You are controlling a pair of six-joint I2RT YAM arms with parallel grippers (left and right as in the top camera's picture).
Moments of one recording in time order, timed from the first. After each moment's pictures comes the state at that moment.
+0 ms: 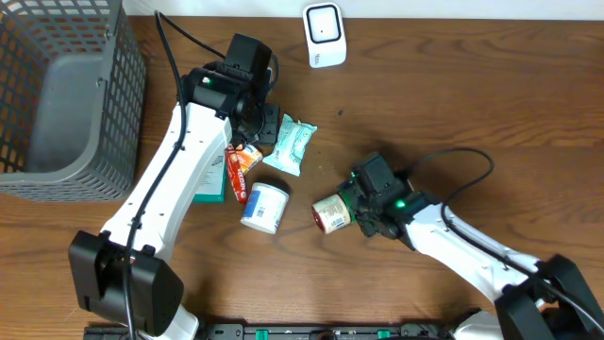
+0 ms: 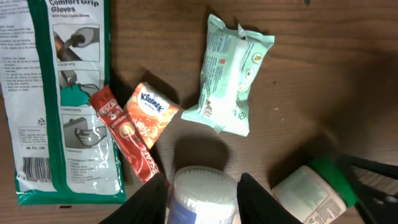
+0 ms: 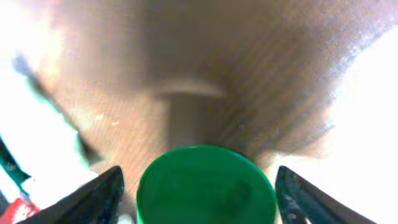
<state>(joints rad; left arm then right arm) -0.35 1.74 1.61 -1.12 0.04 -0.25 0.58 1.51 0.74 -0.32 0.00 1.59</state>
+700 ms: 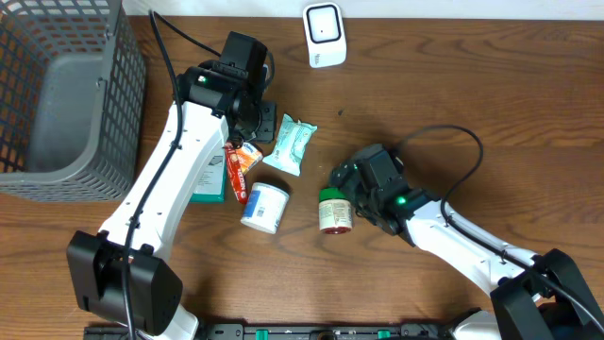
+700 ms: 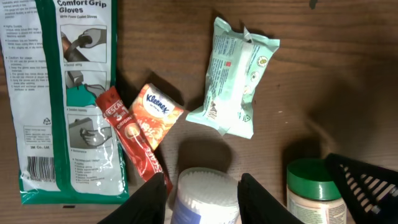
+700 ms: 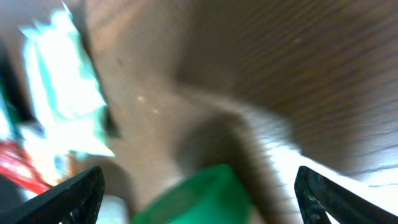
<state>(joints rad) -0.33 1.74 1.61 -1.12 0.04 -0.25 0.56 1.54 0.76 -0.26 -0.03 1.16</state>
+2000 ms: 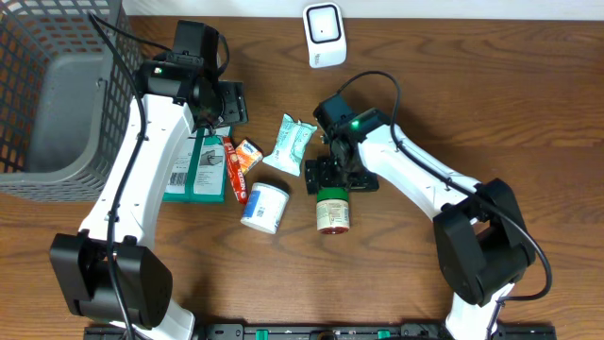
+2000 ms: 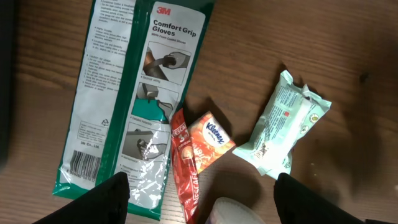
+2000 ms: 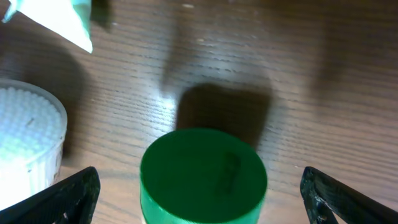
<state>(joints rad) -0.17 1.74 1.61 -1.07 0.01 -0.34 0.58 1.96 1.41 -0.97 -0.19 0.49</state>
